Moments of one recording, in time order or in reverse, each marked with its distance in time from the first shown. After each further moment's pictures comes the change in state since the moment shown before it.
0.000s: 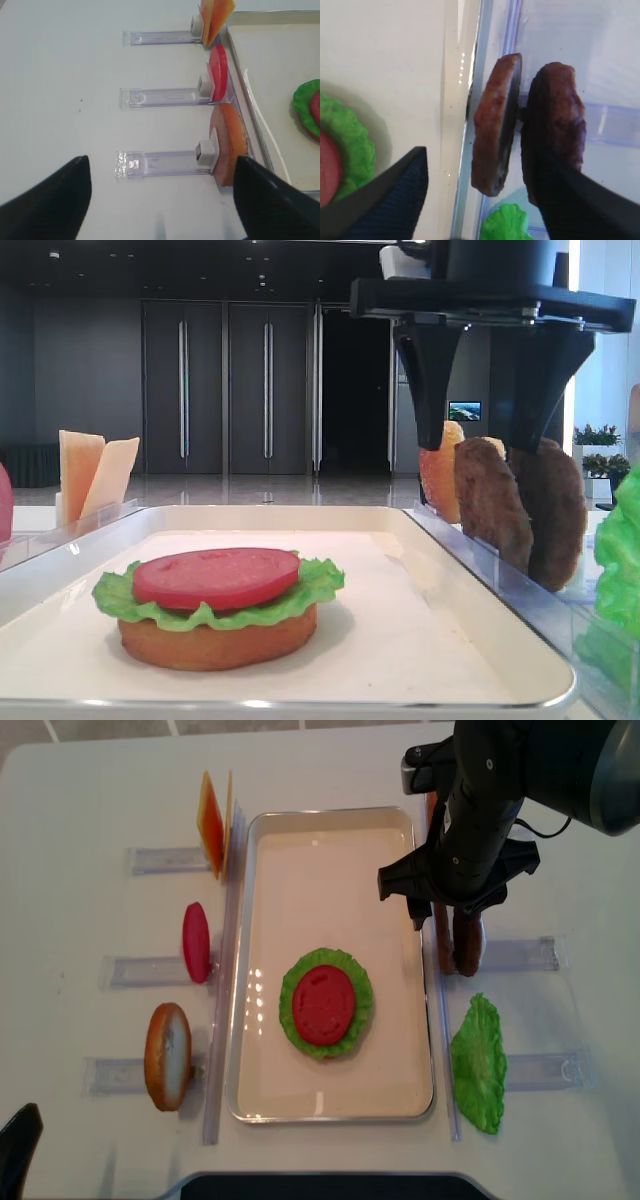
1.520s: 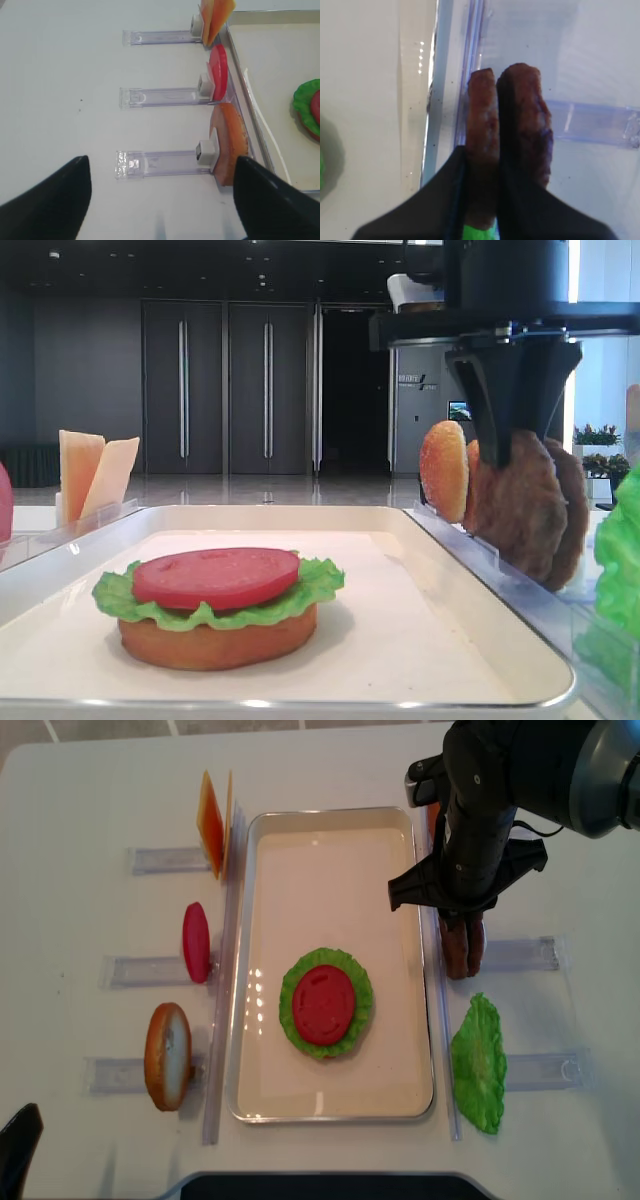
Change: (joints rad) left arm 0.000 0.000 0.001 0.000 0.000 0.000; right arm 0.000 0.039 -0.016 -0.092 0.059 0.027
